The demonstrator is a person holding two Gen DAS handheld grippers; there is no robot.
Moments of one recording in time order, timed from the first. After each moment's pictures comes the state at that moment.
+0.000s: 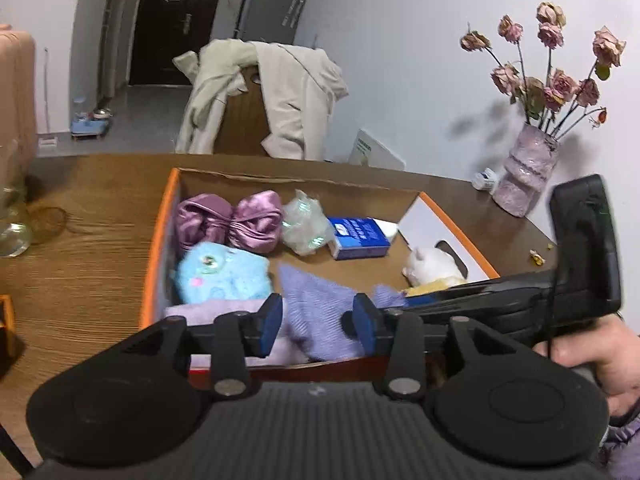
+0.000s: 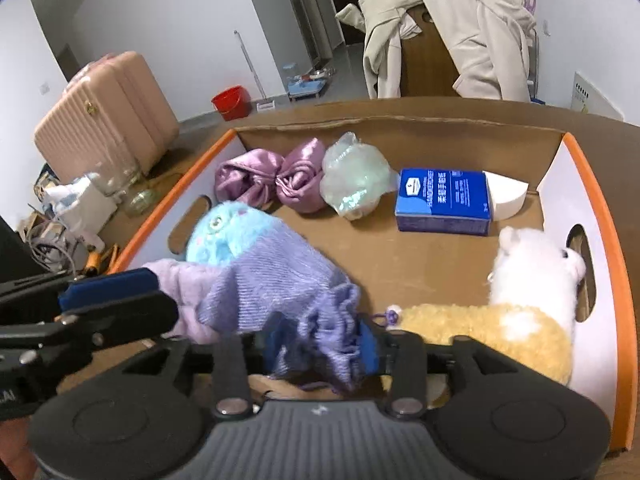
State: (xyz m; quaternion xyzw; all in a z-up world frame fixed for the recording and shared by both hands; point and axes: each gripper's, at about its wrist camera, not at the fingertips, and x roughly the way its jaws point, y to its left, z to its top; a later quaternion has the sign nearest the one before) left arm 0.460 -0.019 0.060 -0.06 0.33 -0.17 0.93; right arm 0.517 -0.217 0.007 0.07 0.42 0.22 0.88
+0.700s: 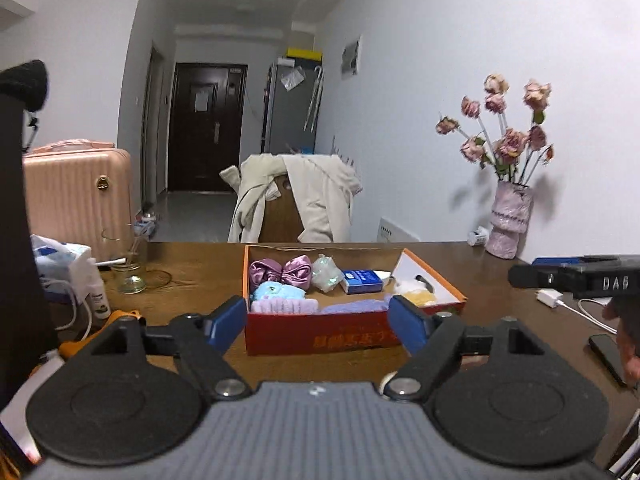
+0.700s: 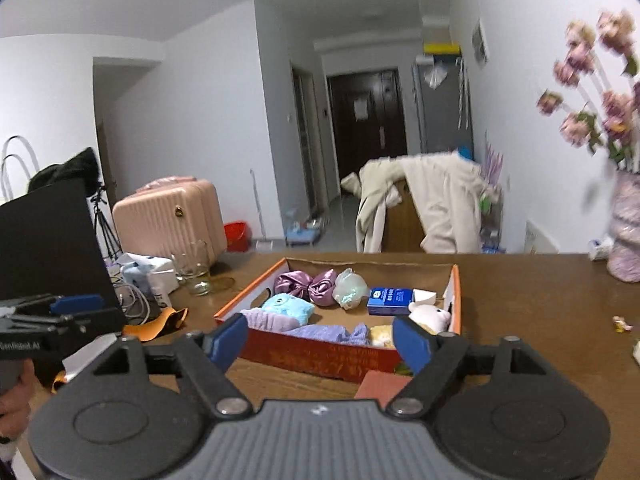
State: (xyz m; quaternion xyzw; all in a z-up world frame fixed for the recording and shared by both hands) left arm 0.224 0.010 0.114 -0.03 0.16 -0.12 0.98; right arm 0.243 -0.283 0.104 0.03 0.18 0.18 0.97
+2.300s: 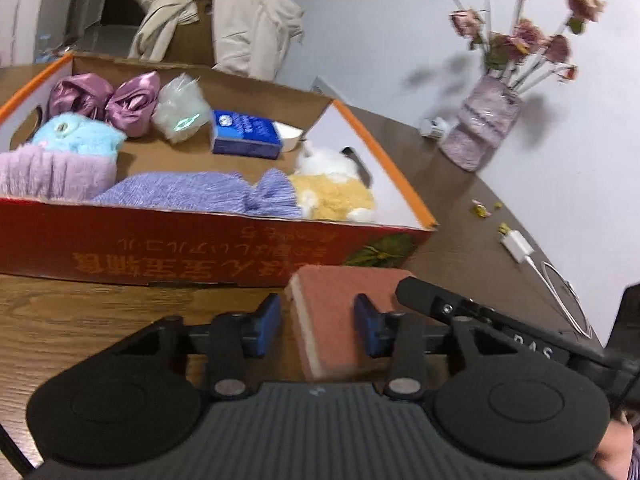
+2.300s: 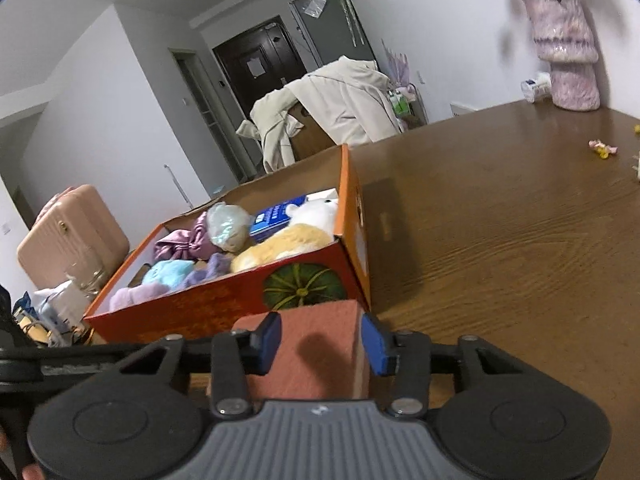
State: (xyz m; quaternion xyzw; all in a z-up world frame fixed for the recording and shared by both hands) left arm 0.436 -0.121 -0.005 -0.12 0.39 -0.23 0.88; right arm 0.381 -0.346 -0.038 0.20 0.30 0.09 0.93
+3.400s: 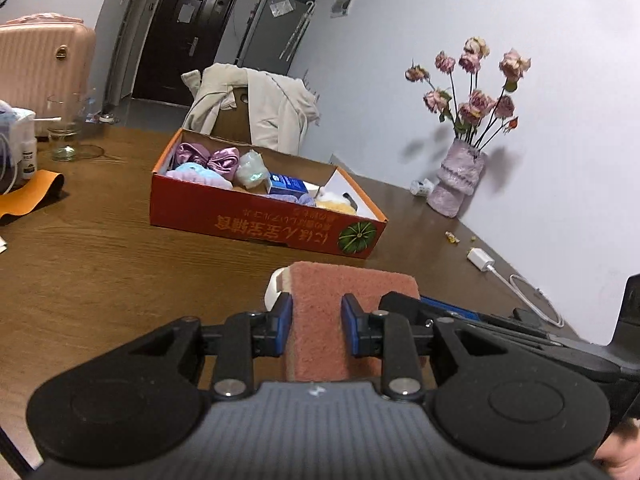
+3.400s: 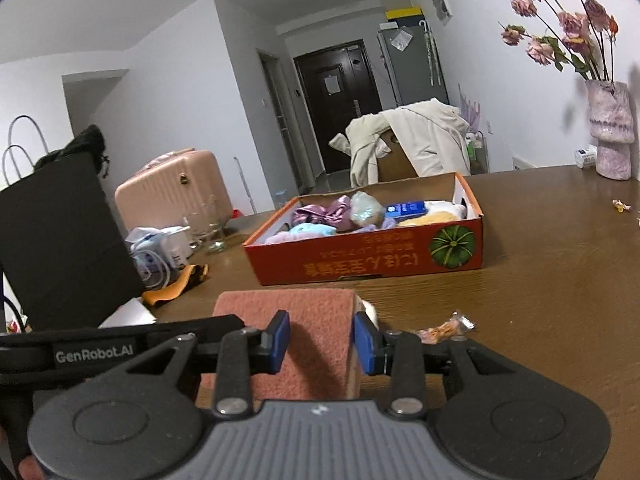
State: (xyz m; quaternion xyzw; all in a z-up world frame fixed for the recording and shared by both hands) left arm 0.206 -0.033 0.059 -0.13 0.27 -0.18 0.94; right arm 0.191 -0.243 0.029 0.11 0.23 0.17 0.95
